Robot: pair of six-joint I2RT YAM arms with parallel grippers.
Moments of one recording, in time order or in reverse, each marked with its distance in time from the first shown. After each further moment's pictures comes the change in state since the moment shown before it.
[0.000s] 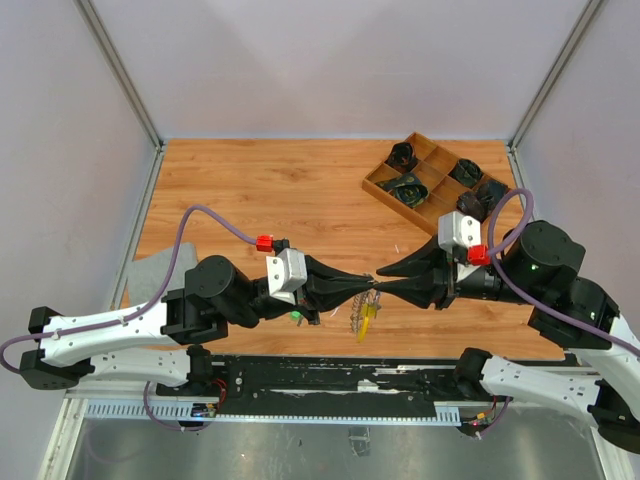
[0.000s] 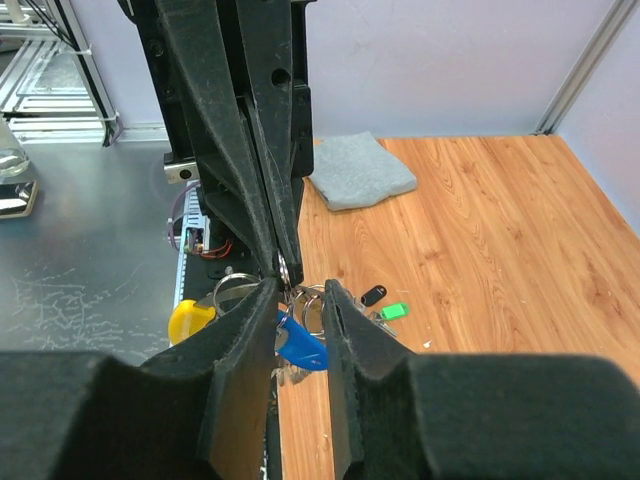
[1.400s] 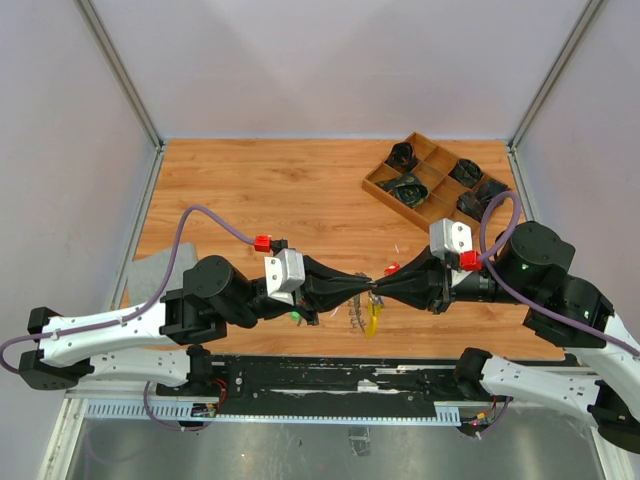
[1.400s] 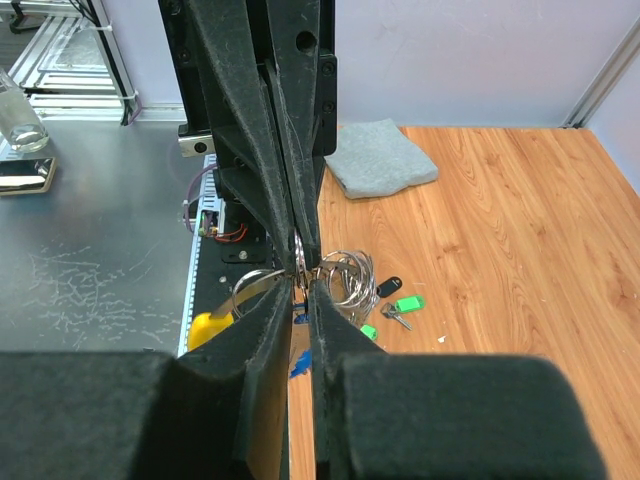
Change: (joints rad) left arm 0.000 -0.005 0.000 -0.001 0.004 0.000; right arm 0.000 0.003 -0.022 -0.020 -0.051 -0.021
